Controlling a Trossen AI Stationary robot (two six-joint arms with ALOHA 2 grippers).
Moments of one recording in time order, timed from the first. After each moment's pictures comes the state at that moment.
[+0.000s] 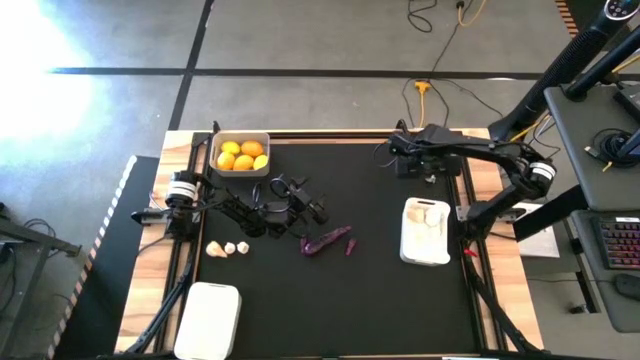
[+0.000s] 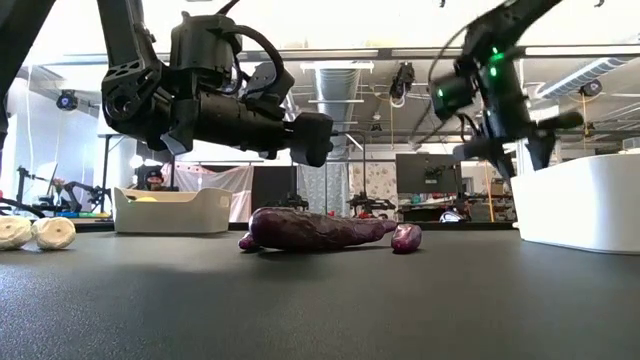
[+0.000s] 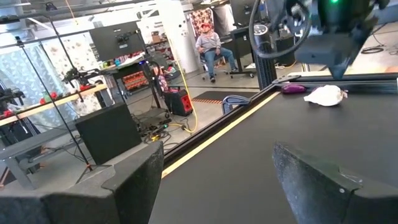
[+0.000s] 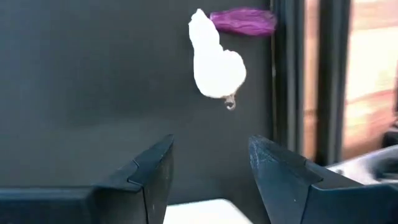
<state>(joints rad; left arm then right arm) -0.04 1.97 0.69 1.31 -0.89 0.25 -0.65 1.51 1.02 -1.21 0.25 1.04</state>
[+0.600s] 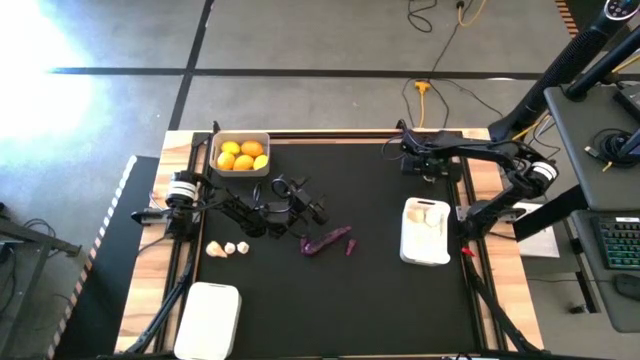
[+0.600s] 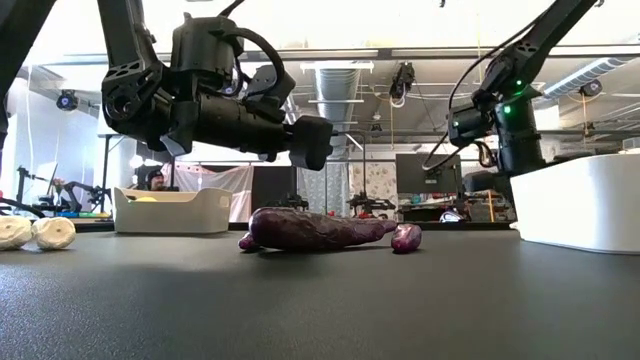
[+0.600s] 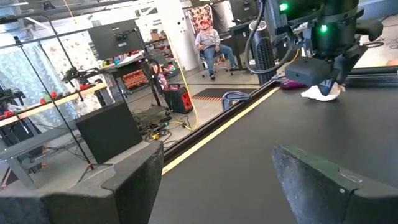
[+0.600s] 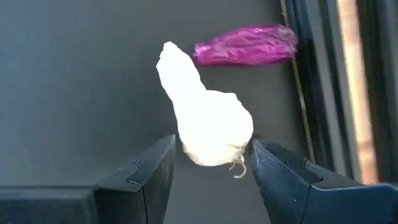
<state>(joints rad) -0.04 1.97 0.69 1.29 -0.89 0.25 -0.82 1.51 0.80 -0.87 0.26 1.02</state>
